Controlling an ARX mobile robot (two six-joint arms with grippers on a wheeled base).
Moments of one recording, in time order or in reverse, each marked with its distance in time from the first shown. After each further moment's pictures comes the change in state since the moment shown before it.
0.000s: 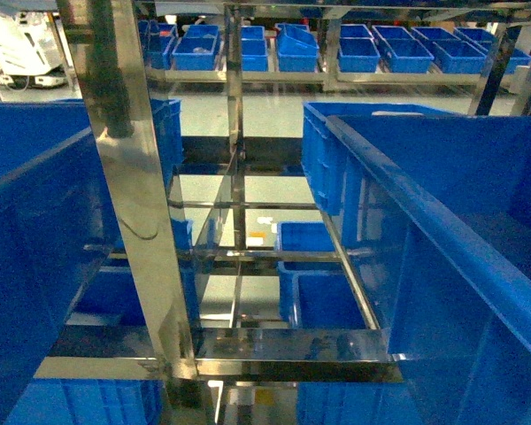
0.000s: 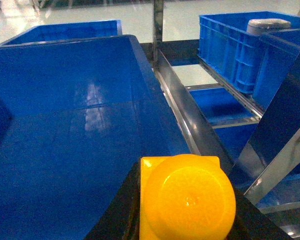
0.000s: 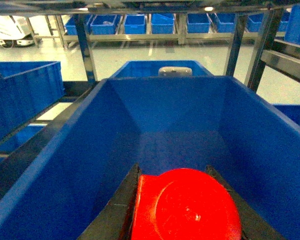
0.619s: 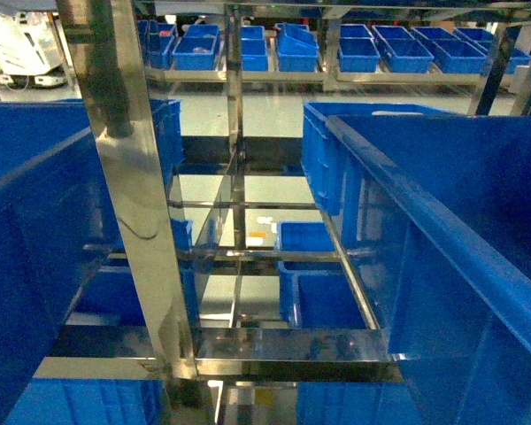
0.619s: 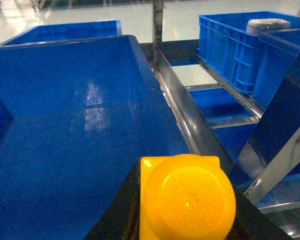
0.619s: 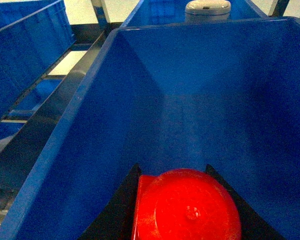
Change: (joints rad) left arm 0.000 0.000 0.000 0.000 0.000 0.000; right arm 0.040 0.600 0.354 -0.055 -0.058 0.044
